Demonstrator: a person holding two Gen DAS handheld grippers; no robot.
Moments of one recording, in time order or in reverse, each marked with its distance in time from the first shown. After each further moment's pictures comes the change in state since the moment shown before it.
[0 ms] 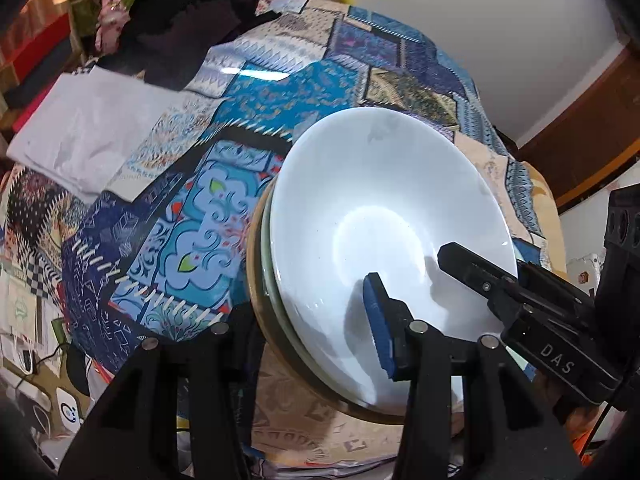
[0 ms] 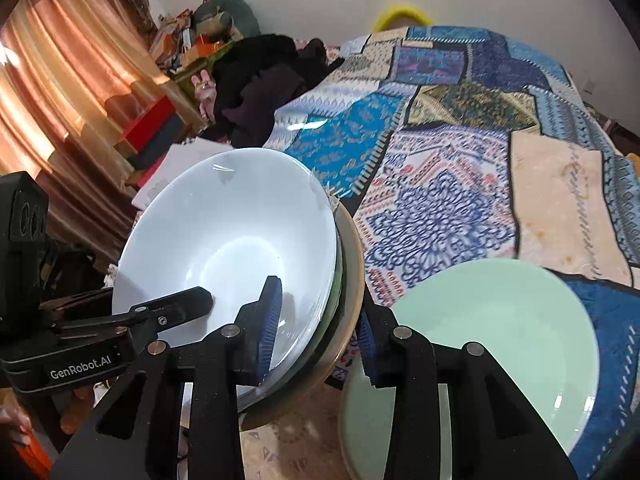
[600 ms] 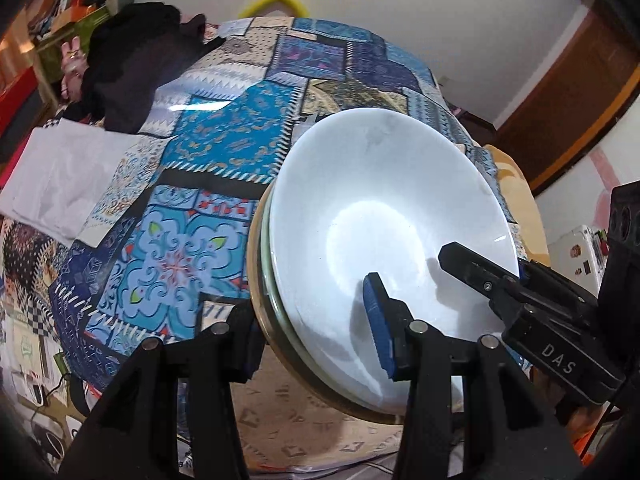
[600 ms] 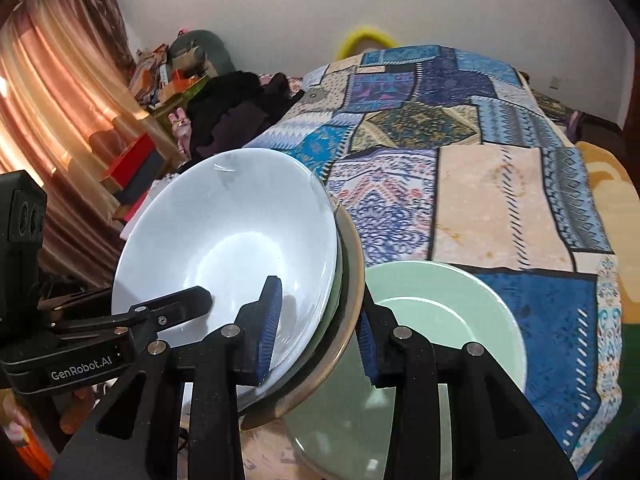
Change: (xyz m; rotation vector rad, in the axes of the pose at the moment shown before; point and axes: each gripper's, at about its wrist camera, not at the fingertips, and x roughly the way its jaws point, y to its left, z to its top) left arm -0.008 -0.078 0.010 0.135 -0.024 -0.023; right arm -0.052 -0.045 -0.006 0.075 -0.088 -0.055
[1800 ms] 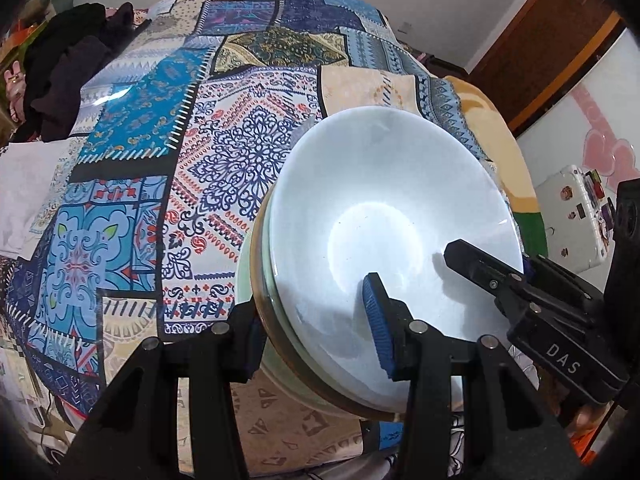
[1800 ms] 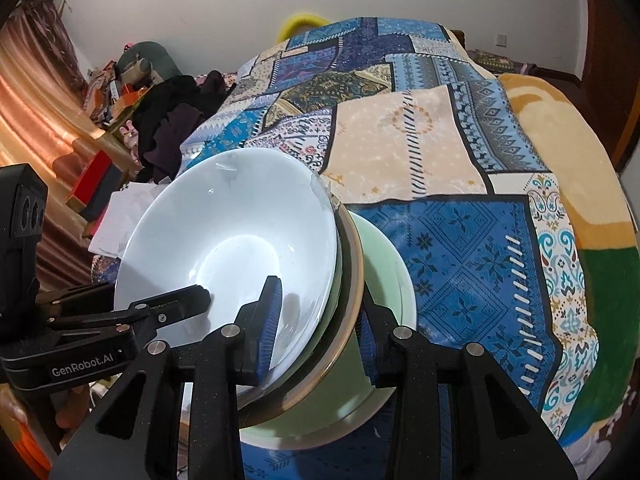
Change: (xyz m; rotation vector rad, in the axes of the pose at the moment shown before) left arm 0.062 -0.084 -0.014 0.138 0.147 -0.048; right arm -0.025 -0.077 -0.043 0.147 0.044 -0.093
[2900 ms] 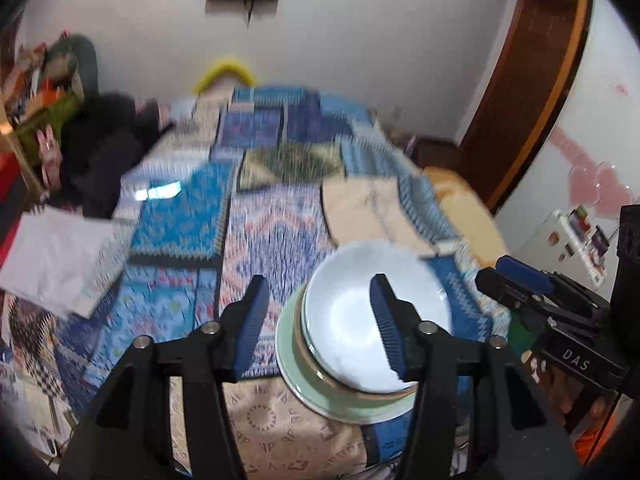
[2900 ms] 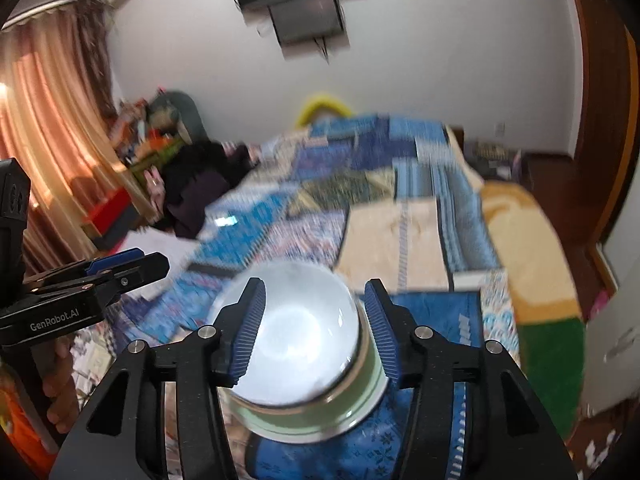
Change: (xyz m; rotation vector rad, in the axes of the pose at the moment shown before) left arm -0.123 -0.008 -0.008 0.064 -0.395 0.041; right arm -0.109 0.036 0.005 -0.129 -0.319 -0.020
